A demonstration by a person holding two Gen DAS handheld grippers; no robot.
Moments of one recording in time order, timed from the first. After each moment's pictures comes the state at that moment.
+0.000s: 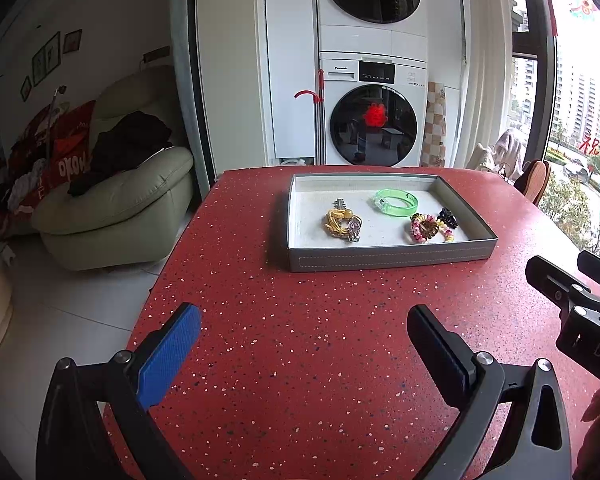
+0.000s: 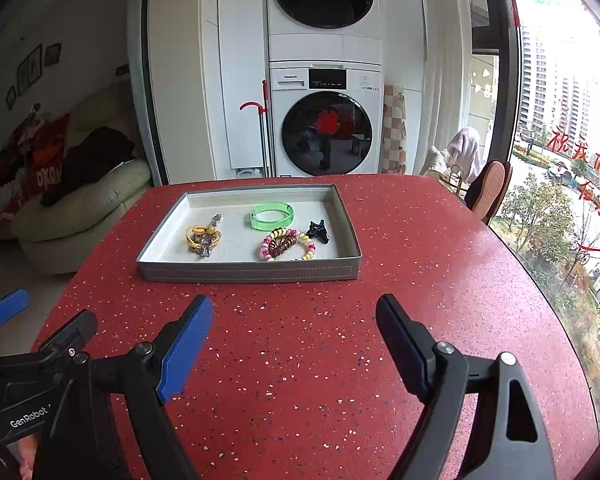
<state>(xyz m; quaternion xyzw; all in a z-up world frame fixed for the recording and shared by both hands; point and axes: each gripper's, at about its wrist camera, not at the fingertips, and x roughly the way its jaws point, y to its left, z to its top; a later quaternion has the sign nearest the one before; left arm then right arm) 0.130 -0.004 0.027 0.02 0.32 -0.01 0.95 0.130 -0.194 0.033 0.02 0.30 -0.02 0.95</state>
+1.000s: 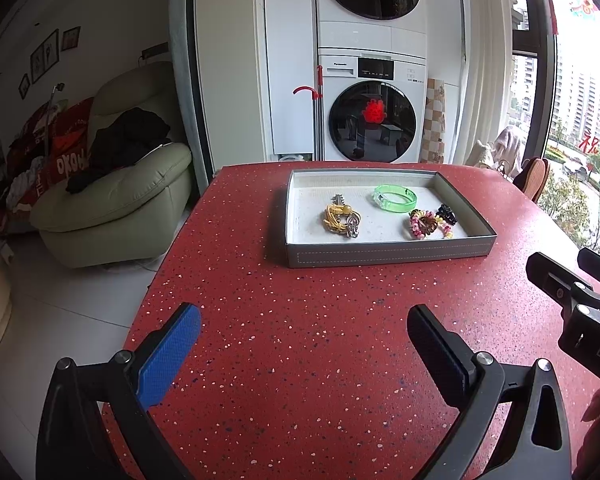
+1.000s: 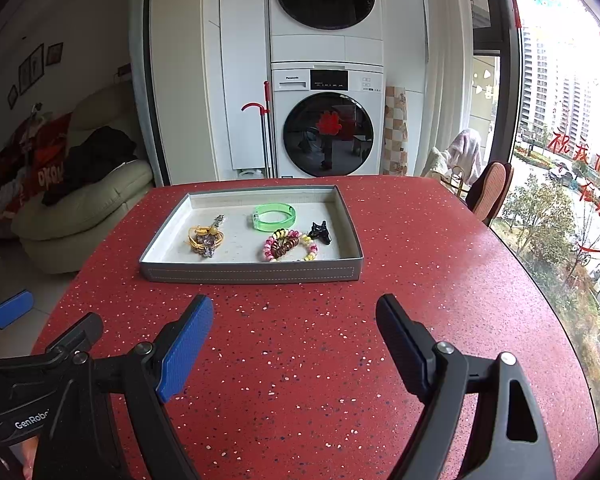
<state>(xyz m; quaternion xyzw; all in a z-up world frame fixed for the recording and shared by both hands) 0.129 -0.007 0.023 0.02 0.32 -0.01 0.95 0.130 -0.192 0.033 0.02 0.30 -0.02 0.95</state>
